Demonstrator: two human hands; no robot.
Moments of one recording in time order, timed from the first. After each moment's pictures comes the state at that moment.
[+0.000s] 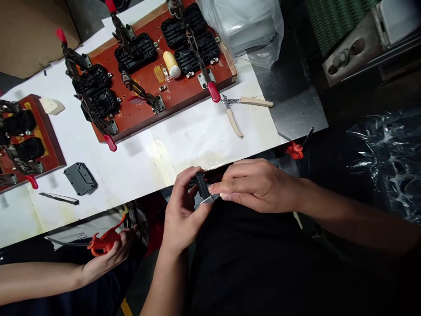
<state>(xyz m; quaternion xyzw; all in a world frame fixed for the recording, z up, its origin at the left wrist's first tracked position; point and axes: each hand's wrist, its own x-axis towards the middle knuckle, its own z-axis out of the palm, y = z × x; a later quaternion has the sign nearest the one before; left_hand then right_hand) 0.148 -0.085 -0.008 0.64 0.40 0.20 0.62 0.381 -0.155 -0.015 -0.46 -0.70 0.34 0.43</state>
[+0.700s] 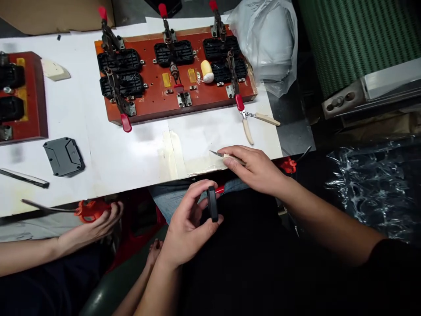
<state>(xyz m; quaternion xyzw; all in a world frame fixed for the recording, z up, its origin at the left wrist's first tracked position) 0.106 -0.105 -0.011 0.53 0.33 0.25 0.74 0.350 -0.117 -0.011 -0.65 -0.59 0.36 0.30</state>
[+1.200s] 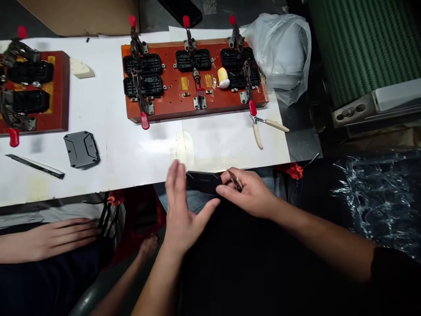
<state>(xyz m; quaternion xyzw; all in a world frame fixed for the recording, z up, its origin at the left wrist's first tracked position) 0.084 -0.090 -0.030 0.71 0.44 0.30 0.46 0.291 -0.134 -0.017 -0.61 -0.51 0.49 0.37</state>
